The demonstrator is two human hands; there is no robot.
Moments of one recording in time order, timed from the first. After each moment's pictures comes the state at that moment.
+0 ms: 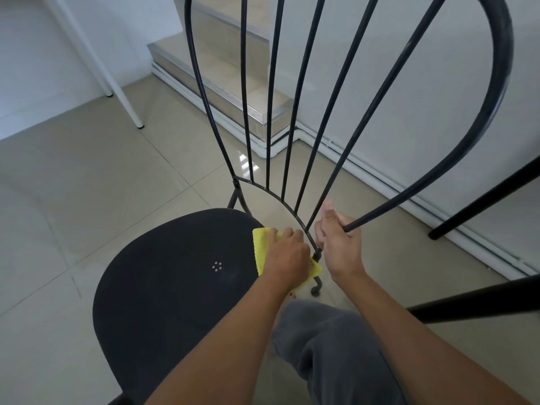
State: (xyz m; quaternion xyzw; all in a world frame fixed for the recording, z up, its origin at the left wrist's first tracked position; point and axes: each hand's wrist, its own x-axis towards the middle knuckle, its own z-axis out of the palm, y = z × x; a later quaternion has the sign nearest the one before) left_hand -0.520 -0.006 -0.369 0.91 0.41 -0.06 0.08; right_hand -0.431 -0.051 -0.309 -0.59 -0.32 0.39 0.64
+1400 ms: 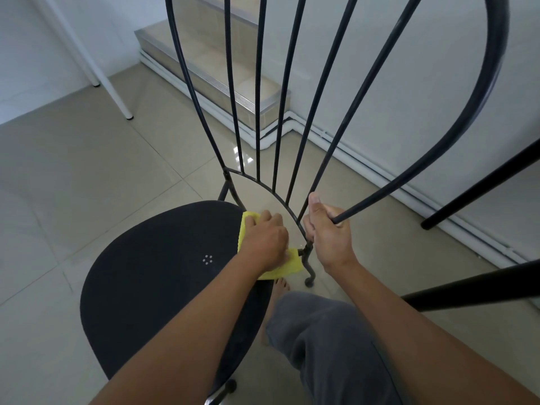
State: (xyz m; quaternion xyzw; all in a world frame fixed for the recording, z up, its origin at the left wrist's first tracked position) left_hand -0.537 0.018 -0.360 0.91 0.41 -0.09 0.07; right_hand -0.424 -0.049 -0.320 -0.59 -0.34 0.41 0.61
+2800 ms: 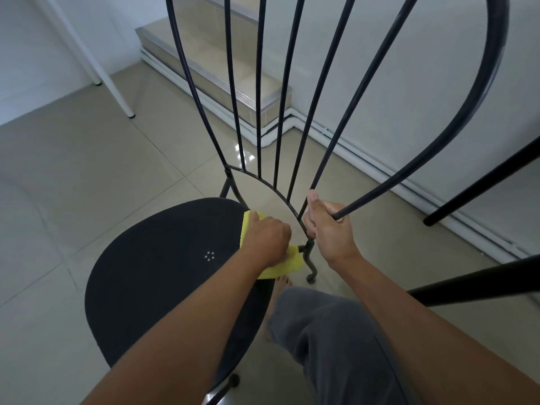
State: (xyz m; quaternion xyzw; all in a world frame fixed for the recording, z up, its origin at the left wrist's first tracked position) left_hand -0.531 0.017 -0.358 0.91 0.40 -0.13 0.02; right_hand -0.419 -0.047 -0.326 -0.57 -0.35 0.43 0.60
